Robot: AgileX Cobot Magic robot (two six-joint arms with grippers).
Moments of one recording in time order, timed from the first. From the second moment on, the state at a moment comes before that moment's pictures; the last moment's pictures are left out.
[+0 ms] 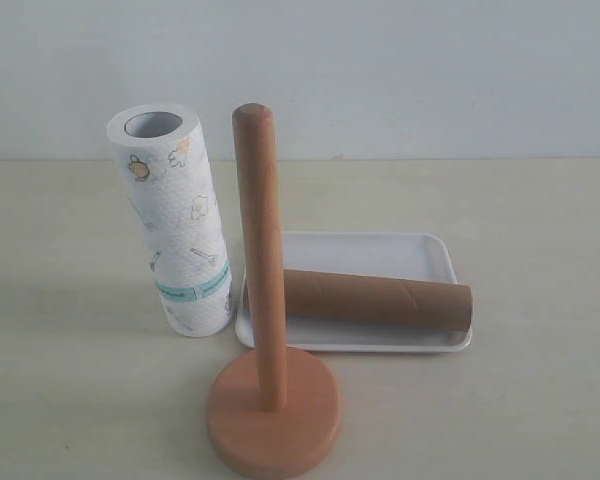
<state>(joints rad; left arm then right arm) -0.06 0.45 -0.52 0.17 -0.45 -0.51 0.28 0.00 0.00 0.30 0.34 -0.16</state>
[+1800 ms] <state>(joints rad) -0.06 1.62 -0.24 0.60 -1.21 -0.20 0.28 0.00 0.00 0.30 0.34 -0.16</state>
